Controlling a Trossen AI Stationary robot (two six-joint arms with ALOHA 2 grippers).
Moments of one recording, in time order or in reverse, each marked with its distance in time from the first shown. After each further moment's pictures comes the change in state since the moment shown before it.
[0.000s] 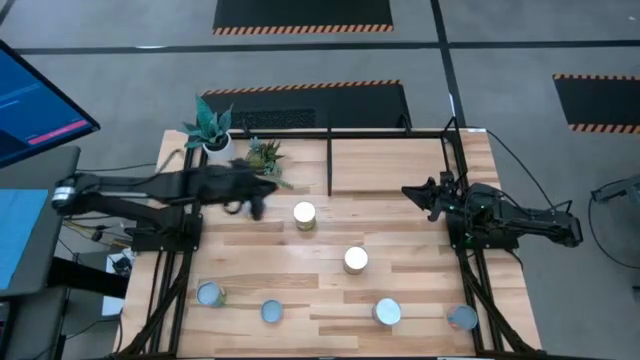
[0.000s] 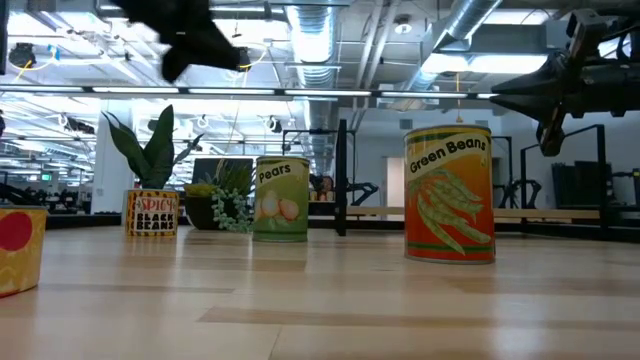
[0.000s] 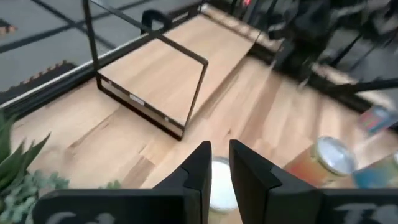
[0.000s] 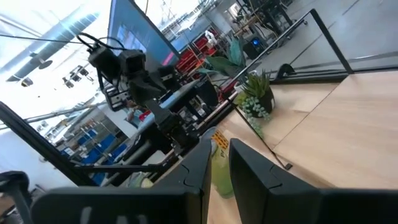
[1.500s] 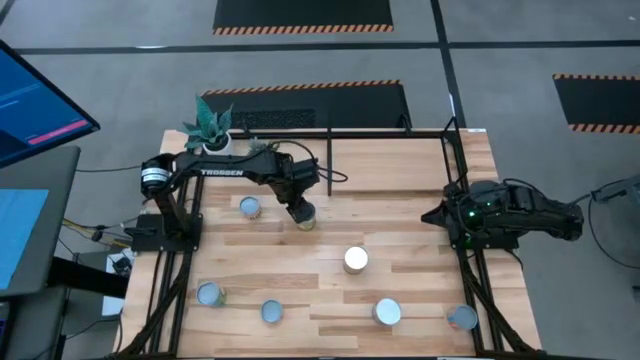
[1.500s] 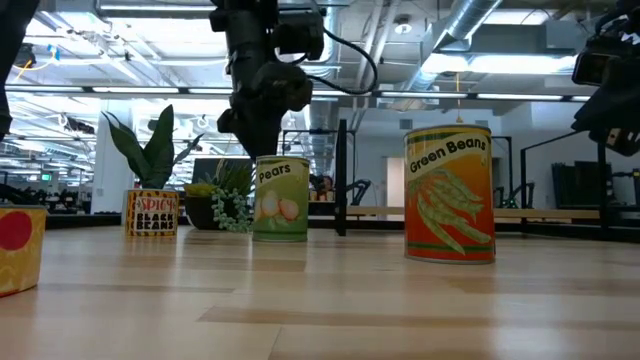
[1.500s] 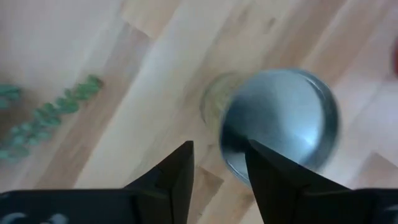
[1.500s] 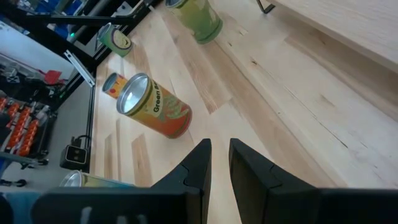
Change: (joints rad) left arm 0.138 0.781 0.601 -0.666 0.298 0.061; right arm 0.080 -0.001 0.355 -0.932 -0.239 -0.031
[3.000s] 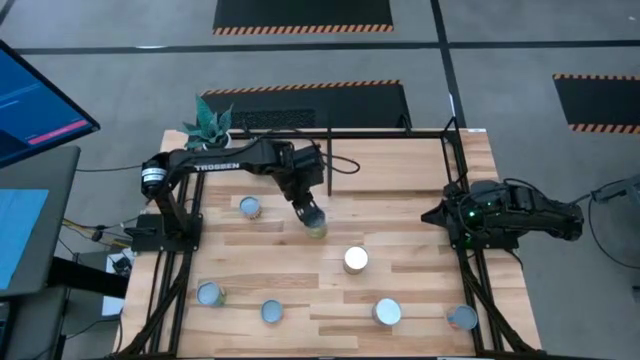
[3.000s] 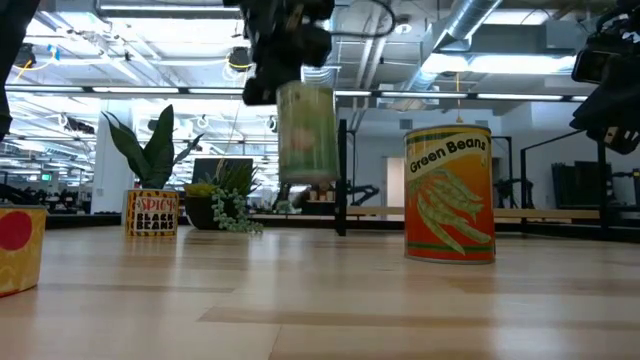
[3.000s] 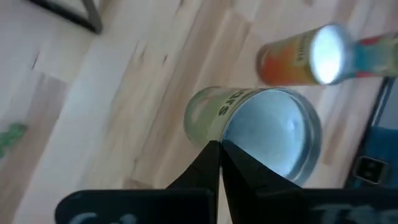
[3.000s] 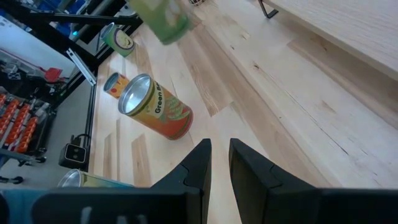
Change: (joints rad) left arm -0.003 -0.006 0.227 -0.082 0.260 0.073; right arm 0.000 0.000 0.000 0.011 0.000 -0.026
